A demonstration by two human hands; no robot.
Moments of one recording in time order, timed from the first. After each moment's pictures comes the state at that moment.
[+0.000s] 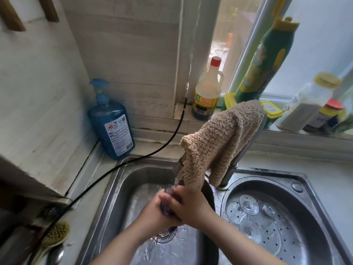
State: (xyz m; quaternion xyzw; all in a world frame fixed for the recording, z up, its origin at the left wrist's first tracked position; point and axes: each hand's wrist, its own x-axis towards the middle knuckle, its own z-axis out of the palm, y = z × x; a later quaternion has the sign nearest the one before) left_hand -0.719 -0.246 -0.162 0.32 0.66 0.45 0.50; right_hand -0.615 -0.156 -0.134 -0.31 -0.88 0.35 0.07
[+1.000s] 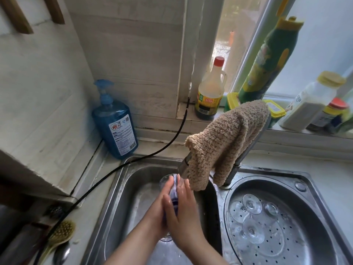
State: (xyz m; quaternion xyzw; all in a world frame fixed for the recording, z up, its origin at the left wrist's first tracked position) left_hand -0.703 -0.231 -0.135 -0.03 0.43 0.63 0.65; right_hand -0.626 -0.209 -0.143 -0.40 -0.79 0.41 0.22
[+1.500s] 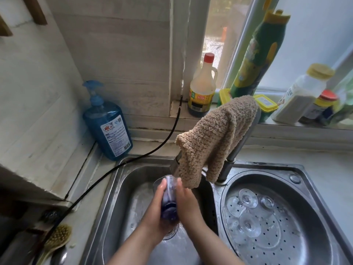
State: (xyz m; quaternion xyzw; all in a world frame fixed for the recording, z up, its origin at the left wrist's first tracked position) left_hand -0.699 -0.235 -0.152 -0.02 0.46 0.61 0.64; right_hand -0.629 -0.182 -0.144 -0.52 -0.64 0.55 0.13
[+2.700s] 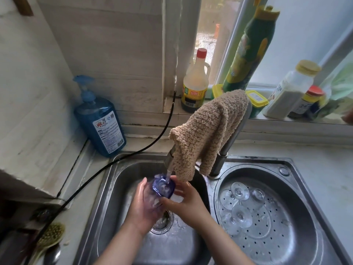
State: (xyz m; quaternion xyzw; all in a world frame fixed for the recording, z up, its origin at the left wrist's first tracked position) left_hand -0.720 -0.241 -0.175 -0.10 0.44 0.66 0.60; right_hand -0.599 -0.177 -0.153 -0.41 -0.68 0.59 0.18
